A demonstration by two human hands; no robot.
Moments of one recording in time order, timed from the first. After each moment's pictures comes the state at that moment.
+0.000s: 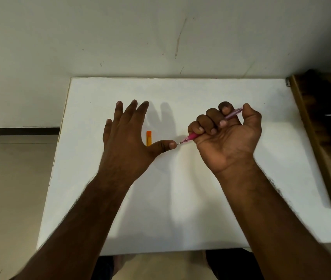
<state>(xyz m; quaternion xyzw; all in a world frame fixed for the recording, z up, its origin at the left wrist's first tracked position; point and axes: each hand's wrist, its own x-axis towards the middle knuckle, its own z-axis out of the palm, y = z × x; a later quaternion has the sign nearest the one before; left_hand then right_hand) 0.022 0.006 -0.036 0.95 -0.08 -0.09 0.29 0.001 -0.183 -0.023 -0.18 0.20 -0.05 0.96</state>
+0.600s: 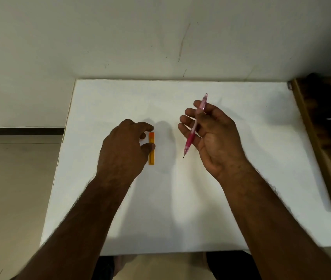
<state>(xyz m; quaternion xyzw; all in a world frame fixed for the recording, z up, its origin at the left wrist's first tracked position) 0.024 0.019 -0.044 0.96 -0.07 -0.08 0.28 0.006 -0.169 -0.025 -0.46 0.28 -0.02 0.84</state>
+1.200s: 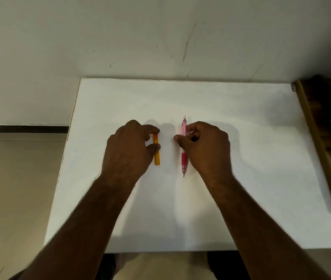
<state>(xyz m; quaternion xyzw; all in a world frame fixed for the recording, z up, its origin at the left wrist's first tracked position) 0.022 0.018 -0.042 0.96 -0.07 -0.09 0.27 -0.003 -0.156 -0.051 -0.92 0.21 0.00 0.34</state>
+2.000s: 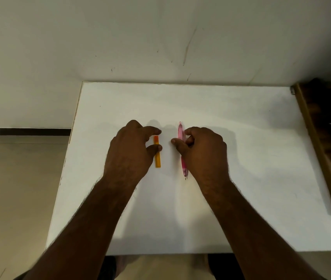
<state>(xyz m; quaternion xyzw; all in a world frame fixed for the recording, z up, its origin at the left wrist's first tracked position) 0.024 0.018 -0.045 0.95 -0.09 -0.06 0.28 -0.004 -0.154 -0.055 -0.96 0.13 0.00 0.25</state>
